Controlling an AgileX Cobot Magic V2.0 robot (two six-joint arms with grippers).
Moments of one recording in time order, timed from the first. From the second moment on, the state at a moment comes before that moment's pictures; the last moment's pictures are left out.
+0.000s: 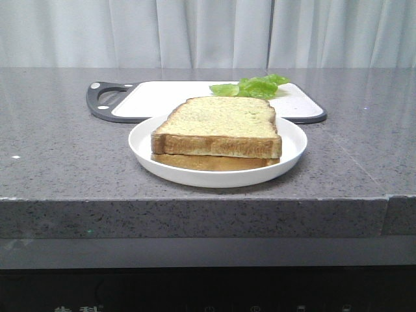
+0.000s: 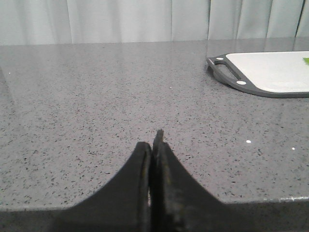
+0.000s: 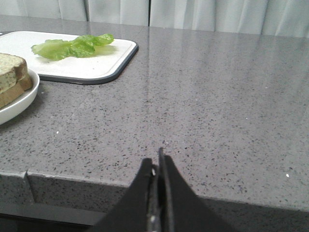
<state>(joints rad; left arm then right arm) -0.04 -0.01 0.01 -0.04 0.16 0.07 0.06 -0.01 0.03 0.04 0.17 -0.03</state>
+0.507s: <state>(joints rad) -0.04 -0.01 -0.04 -0.07 0.12 0.07 0.06 -0.01 0.01 0.04 0.17 -0.03</state>
